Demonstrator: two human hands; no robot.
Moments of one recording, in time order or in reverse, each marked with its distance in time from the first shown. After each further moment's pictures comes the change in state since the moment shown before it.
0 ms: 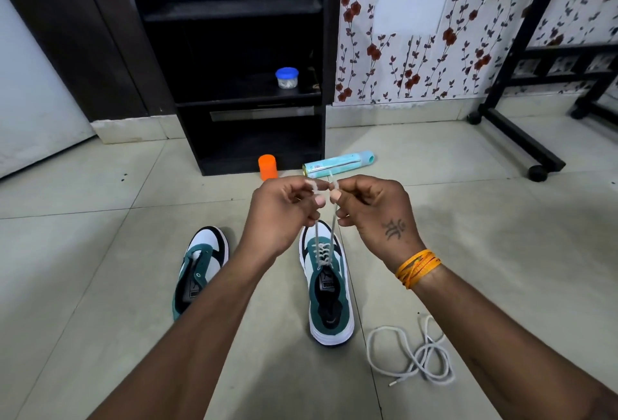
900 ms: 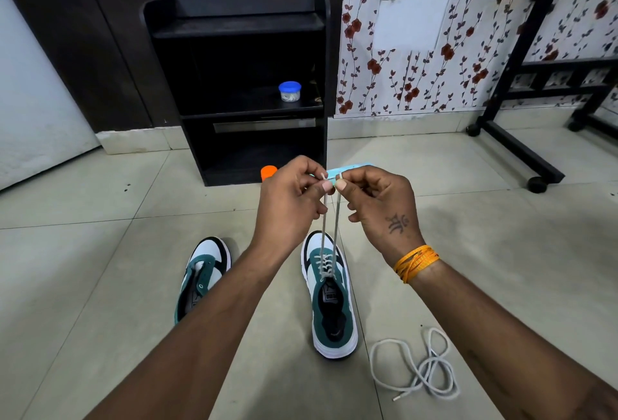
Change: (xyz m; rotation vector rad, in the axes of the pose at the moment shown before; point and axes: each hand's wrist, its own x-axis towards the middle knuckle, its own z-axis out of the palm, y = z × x) left_hand 0.012 0.027 0.003 0.059 0.097 0.153; right_hand 0.018 -0.014 0.002 0.021 0.093 -0.078
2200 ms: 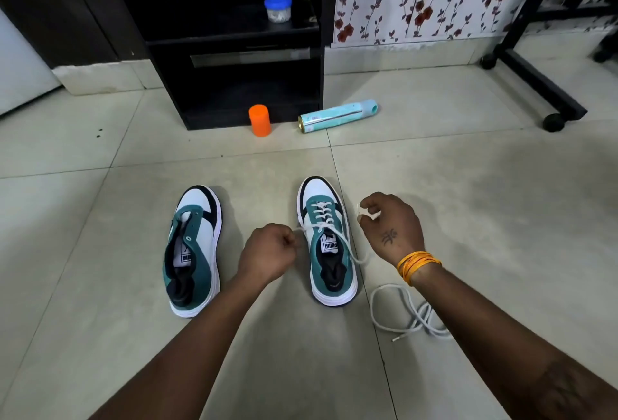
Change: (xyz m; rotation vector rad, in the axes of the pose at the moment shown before) left_hand -0.073 -0.200 0.008 0.623 -0.333 -0.441; right_hand -0.048 0.165 -0.021 -0.775 -0.109 0.189
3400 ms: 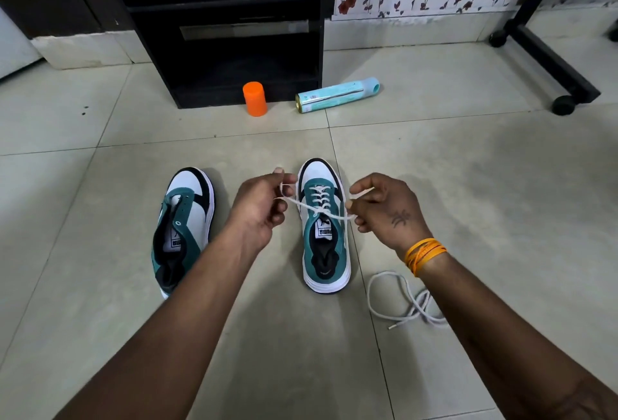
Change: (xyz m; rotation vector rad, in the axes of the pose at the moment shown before) left_hand 0.013 0.057 -0.042 -1.092 -0.064 -0.350; right_hand -0.010 -0.034 -0.025 0.574 -0.179 0.273
